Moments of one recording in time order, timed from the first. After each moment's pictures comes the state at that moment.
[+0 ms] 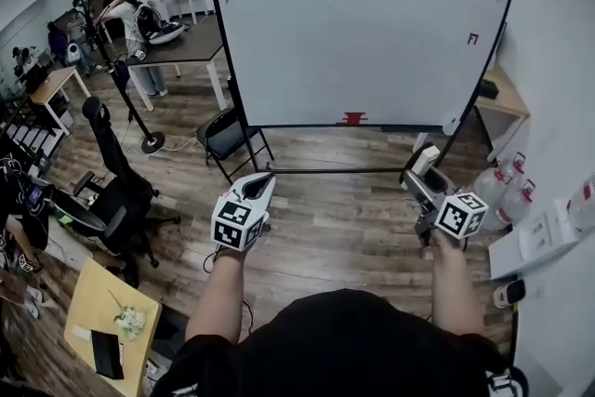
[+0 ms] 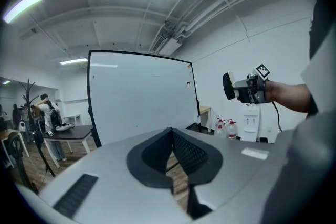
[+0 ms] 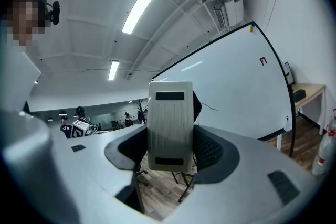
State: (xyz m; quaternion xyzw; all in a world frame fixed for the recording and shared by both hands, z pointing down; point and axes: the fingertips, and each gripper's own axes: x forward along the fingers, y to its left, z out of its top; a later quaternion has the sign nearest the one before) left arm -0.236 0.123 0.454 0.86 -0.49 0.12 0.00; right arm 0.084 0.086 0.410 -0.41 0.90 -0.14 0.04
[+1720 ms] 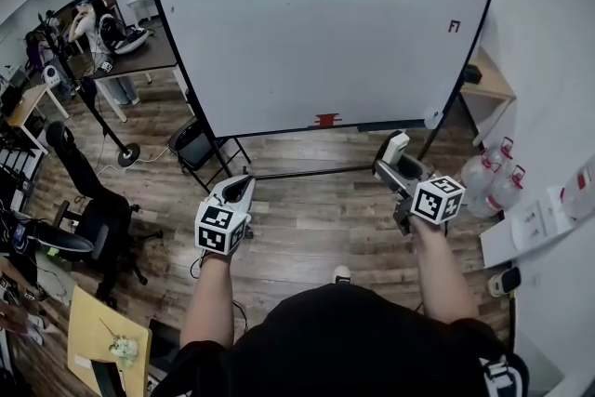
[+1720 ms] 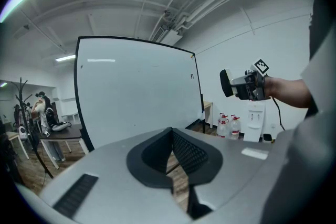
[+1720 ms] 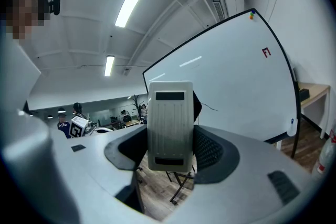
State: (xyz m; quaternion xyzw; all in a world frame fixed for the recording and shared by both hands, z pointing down) left arm -0.208 0.012 0.484 0.86 -0.49 0.15 0.01; right arm 0.095 -0.028 0.439 -0.41 0.90 -0.14 0.01
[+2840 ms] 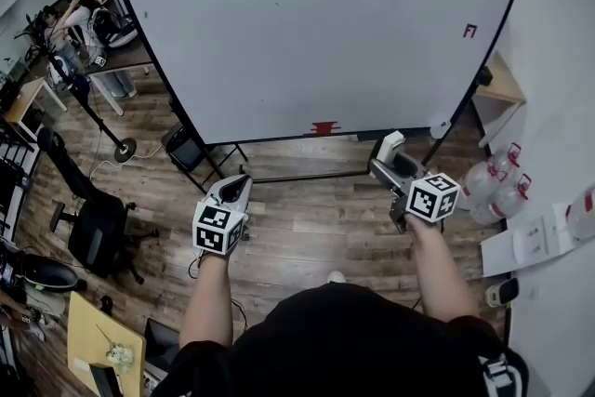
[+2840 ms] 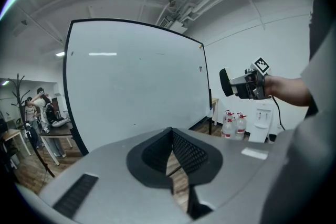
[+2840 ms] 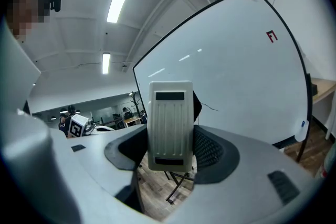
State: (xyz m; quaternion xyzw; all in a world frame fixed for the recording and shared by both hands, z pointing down) left arm -0.188 -0.101 0.510 0.85 -0.50 0.17 0.04; right arm 0.110 -0.153 0.466 -0.39 0.91 -0.17 -0.01
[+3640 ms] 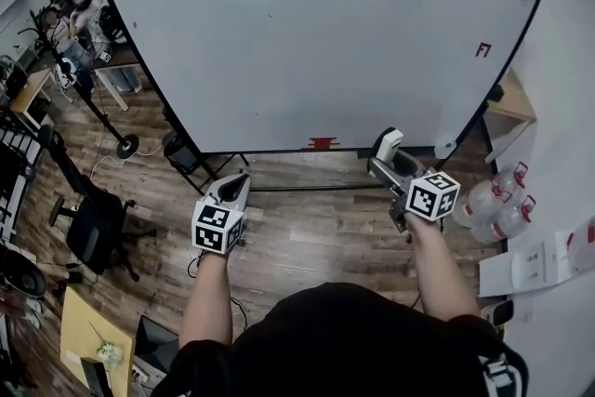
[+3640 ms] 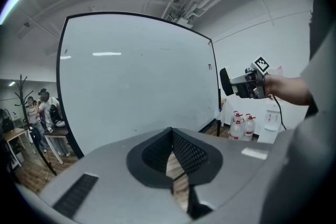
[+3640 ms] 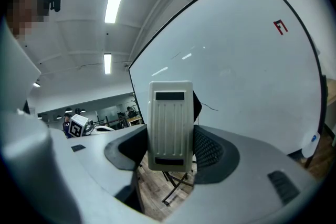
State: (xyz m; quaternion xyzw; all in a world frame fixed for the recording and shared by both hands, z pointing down) left arm -0.163 -0.176 0.499 0.83 -0.53 0.17 0.04; right arm 0.131 -0.247 0.461 -0.36 0.92 -0.17 -0.01
